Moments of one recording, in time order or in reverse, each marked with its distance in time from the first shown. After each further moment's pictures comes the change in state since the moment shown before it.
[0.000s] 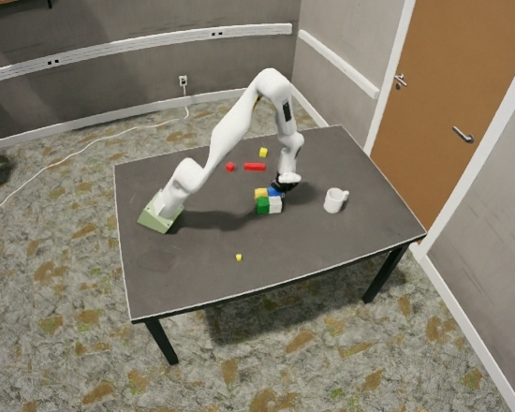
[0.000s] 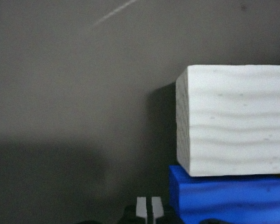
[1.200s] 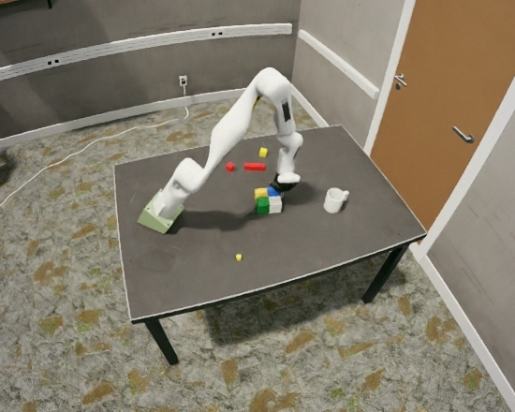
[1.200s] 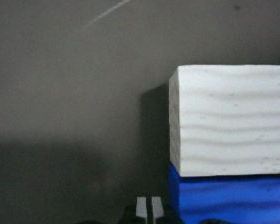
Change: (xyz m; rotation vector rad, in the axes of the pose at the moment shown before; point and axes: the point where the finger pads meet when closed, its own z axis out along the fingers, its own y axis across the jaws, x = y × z) arm 0.000 0.005 0.000 0.000 0.000 0.000
